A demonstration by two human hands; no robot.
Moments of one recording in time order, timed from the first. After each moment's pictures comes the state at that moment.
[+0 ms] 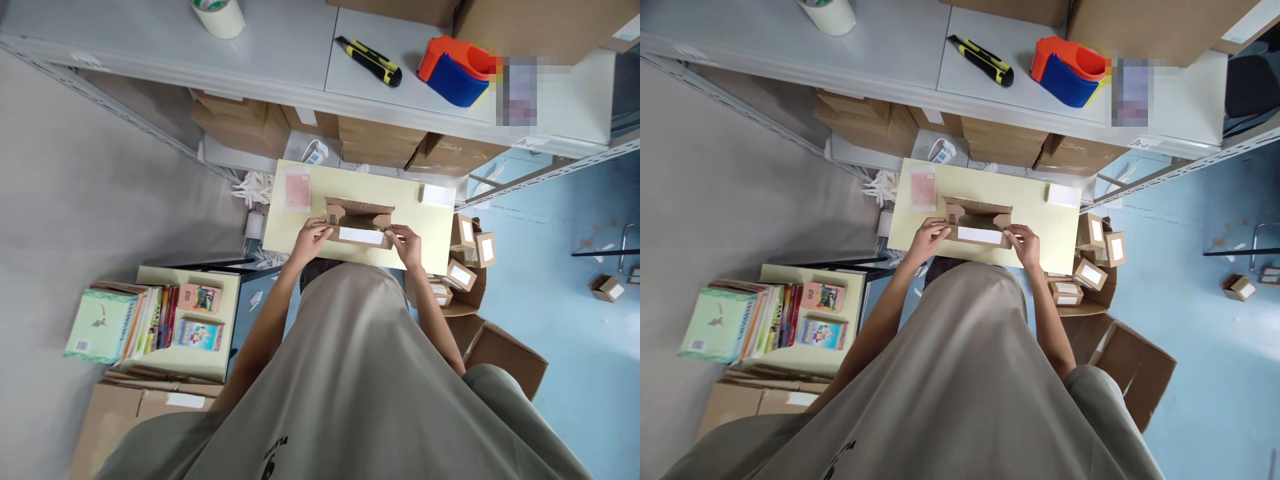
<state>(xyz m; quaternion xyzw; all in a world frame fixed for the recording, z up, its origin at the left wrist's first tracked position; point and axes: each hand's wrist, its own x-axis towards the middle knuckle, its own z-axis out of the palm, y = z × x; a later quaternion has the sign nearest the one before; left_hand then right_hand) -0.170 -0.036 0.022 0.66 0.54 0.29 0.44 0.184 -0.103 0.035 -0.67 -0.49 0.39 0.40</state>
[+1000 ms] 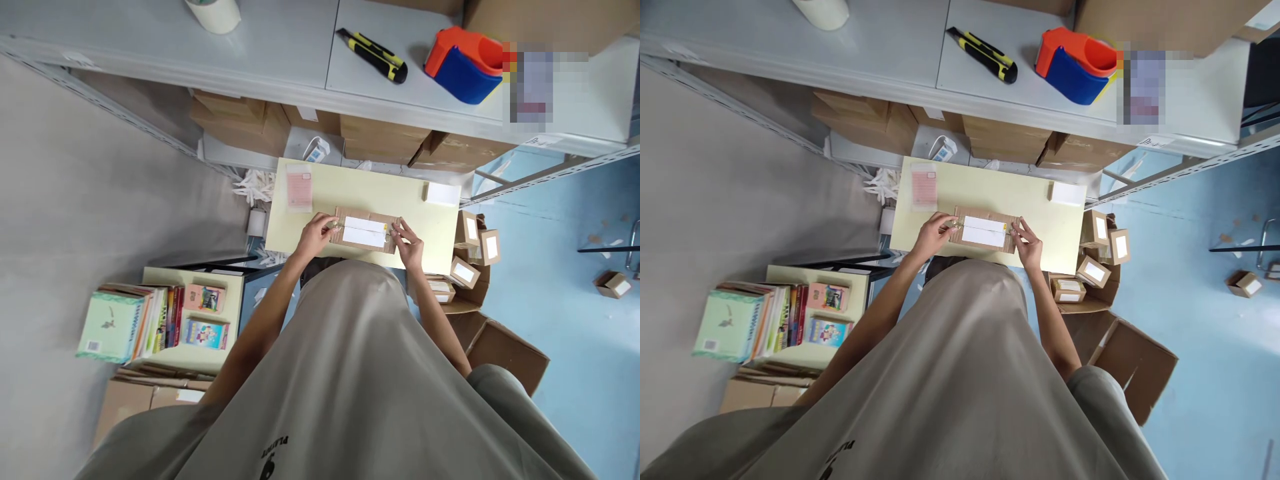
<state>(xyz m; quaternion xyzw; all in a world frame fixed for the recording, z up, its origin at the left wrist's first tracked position) -0.161 -0.014 0.026 0.71 0.52 0.24 0.41 0.176 -0.110 0.016 -0.70 -0.47 0.35 0.40</state>
